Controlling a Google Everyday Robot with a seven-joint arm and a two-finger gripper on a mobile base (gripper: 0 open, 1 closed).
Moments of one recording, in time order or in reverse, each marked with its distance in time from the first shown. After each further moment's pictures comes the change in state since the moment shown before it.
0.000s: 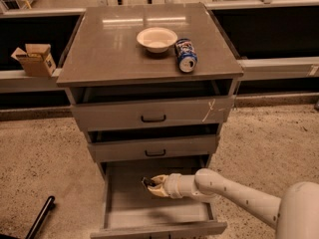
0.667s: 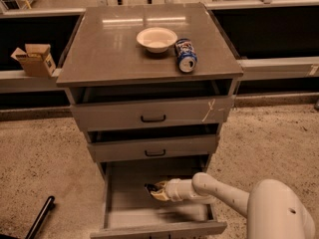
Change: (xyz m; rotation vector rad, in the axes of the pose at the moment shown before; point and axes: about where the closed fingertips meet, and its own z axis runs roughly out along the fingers) arm 0.094 -0.026 0.040 -0.022 0.065 0.075
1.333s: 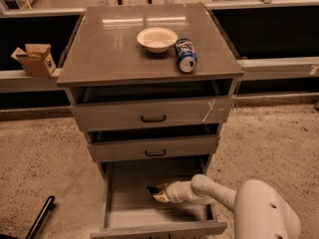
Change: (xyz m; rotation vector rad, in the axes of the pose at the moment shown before) arm 0.045 -0.016 0.022 -0.001 0.045 0.045
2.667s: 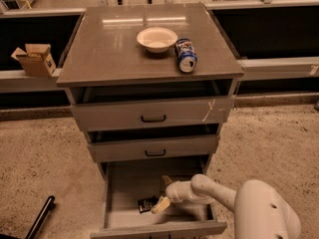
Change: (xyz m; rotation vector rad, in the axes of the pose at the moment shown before) arm 0.000 0.000 0.000 0.000 0.000 0.000
